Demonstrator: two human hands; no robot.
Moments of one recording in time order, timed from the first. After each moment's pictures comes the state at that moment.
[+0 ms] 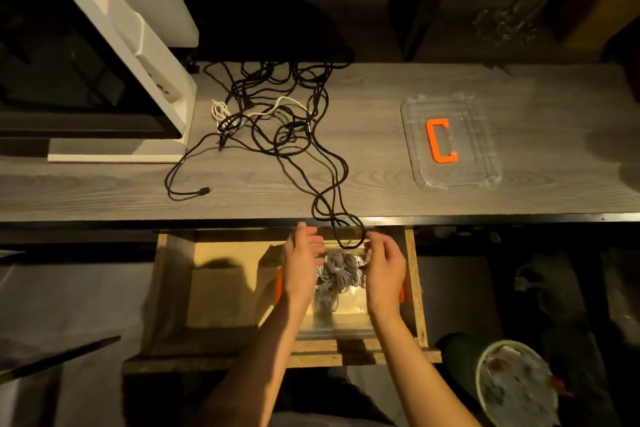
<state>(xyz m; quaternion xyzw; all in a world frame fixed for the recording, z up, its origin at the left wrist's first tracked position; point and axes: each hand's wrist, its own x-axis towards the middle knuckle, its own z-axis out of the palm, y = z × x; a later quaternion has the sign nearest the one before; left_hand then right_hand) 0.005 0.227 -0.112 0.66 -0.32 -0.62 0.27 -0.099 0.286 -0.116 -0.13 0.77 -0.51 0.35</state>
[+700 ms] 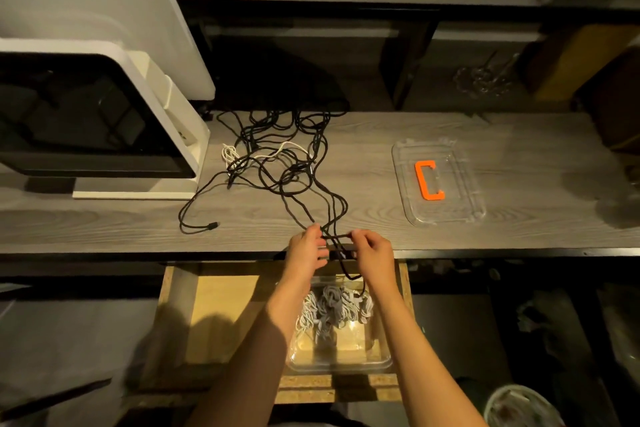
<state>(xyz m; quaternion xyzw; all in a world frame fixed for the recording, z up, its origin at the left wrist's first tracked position) -0.015 0.171 -0.080 0.62 -0.32 -0.68 0.22 -0.133 0.224 -0.099 -0.27 0.75 -0.45 0.40</state>
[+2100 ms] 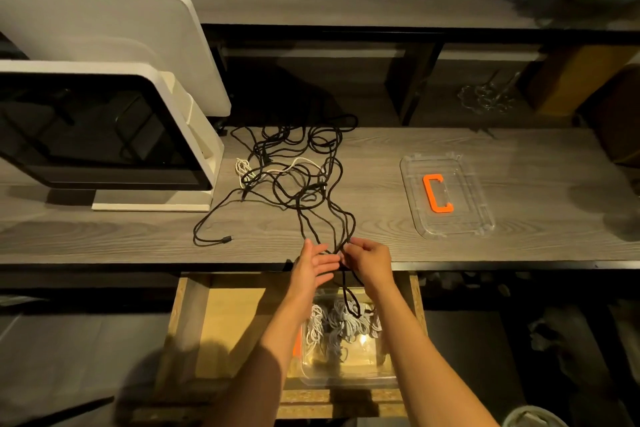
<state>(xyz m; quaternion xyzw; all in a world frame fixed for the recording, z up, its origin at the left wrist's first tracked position) 0.014 0.184 -0.082 0.56 -0.34 -0.72 0.24 -0.119 0.201 -0.111 -0.13 0.69 -0.49 0.52</state>
